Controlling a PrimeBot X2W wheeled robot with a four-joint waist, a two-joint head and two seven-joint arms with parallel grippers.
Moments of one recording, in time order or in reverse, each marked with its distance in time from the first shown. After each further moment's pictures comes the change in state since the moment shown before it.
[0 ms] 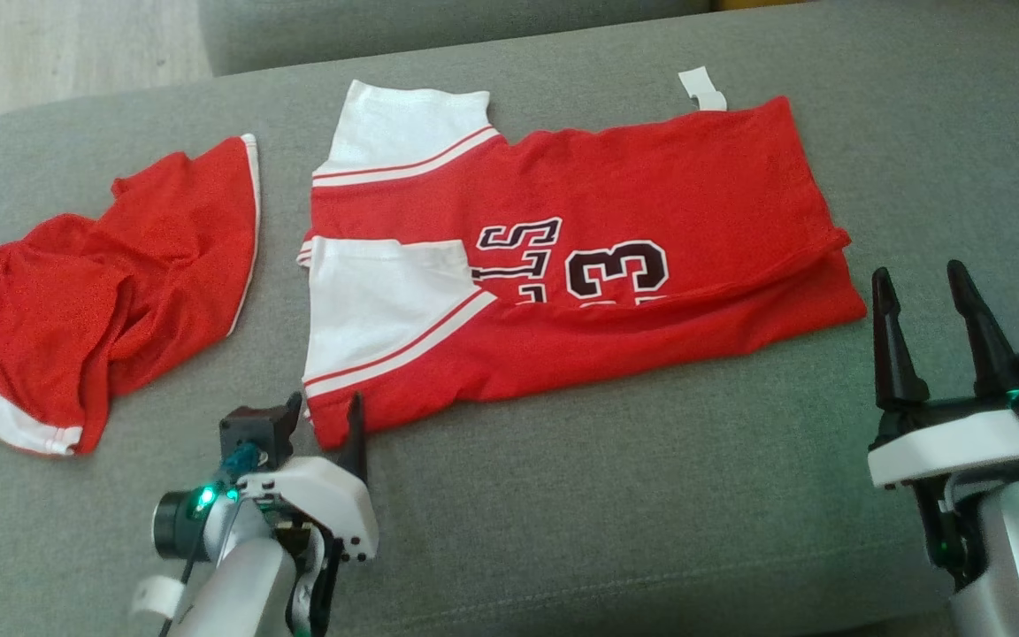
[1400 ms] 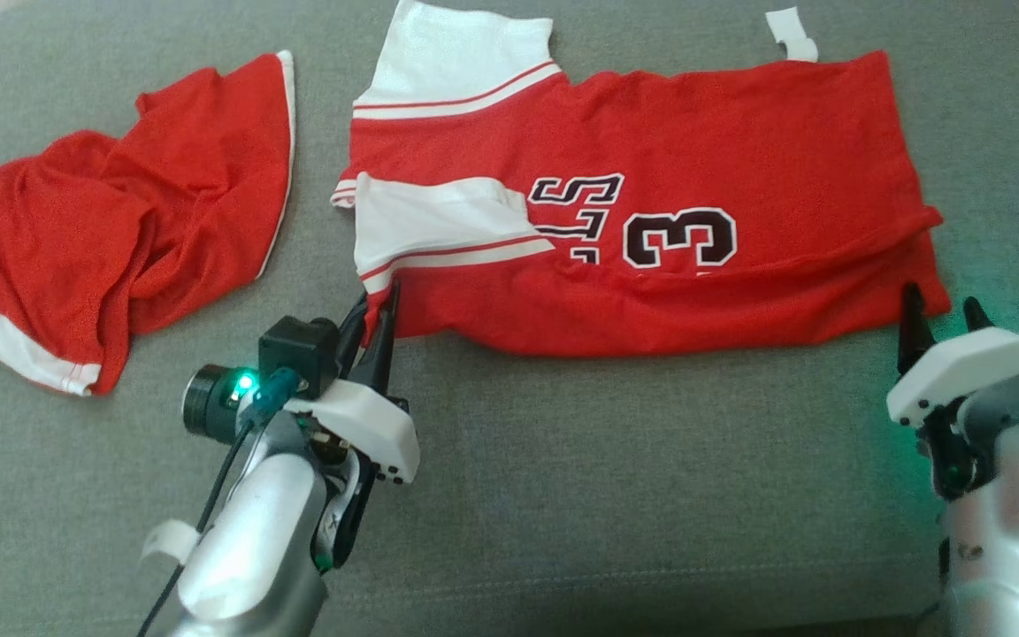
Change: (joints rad) left arm -0.119 0.033 -0.116 -0.158 0.045 -0.037 -0.020; right arm -0.265 0.139 -0.361 0.387 -0.112 0.000 0.345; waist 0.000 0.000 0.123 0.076
